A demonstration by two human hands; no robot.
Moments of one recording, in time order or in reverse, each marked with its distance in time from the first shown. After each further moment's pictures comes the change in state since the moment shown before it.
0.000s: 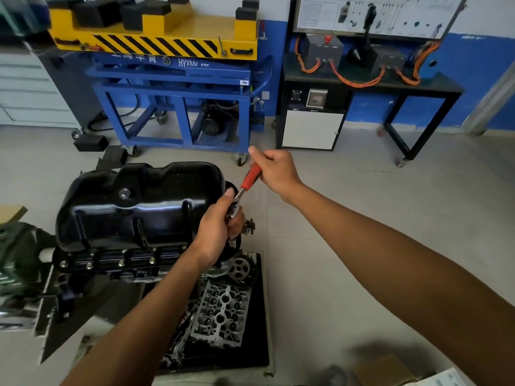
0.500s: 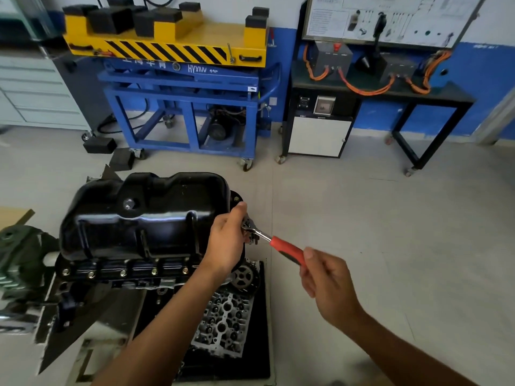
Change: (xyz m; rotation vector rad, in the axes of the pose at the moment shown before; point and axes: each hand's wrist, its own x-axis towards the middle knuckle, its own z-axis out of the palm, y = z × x) left_hand 0.005 -0.006 0.016 0.128 0.248 -0.014; right_hand -0.178 0.036 -0.050 0.233 -0.042 0.018
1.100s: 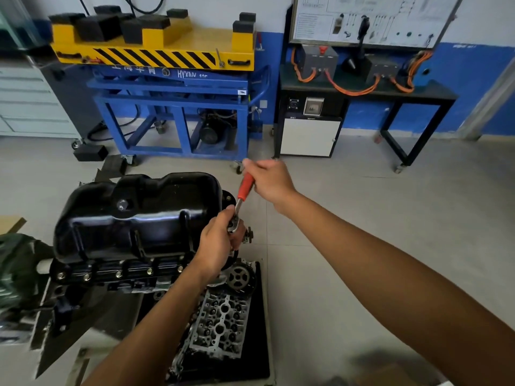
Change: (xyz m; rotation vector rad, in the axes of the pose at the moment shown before) left_hand -0.004 -0.003 -0.008 -0.104 -0.183 -0.031; right_hand 0.167 -0.047 0.058 -0.221 0.063 0.095
